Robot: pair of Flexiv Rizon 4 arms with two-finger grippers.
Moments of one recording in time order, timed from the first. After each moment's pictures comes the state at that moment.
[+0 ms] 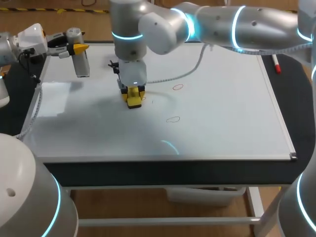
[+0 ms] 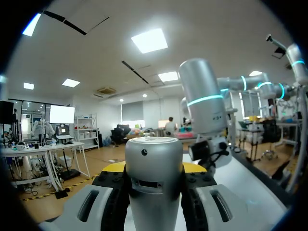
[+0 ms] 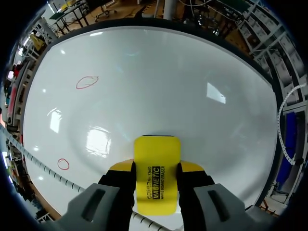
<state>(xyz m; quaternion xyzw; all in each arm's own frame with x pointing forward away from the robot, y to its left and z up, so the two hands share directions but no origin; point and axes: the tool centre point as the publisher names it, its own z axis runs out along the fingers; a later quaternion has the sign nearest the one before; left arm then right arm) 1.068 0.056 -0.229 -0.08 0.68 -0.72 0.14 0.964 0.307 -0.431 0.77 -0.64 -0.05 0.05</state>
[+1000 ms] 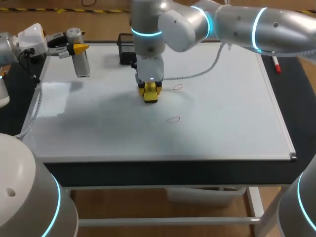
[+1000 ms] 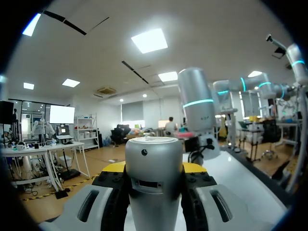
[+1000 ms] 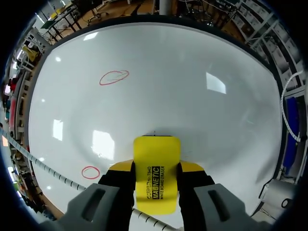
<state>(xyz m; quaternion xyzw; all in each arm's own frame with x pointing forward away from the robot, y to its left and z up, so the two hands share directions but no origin) 1.068 0.056 -0.229 -0.08 0.68 -0.72 0.14 0.989 0.248 -0.423 0.74 -0.67 -0.03 0.03</state>
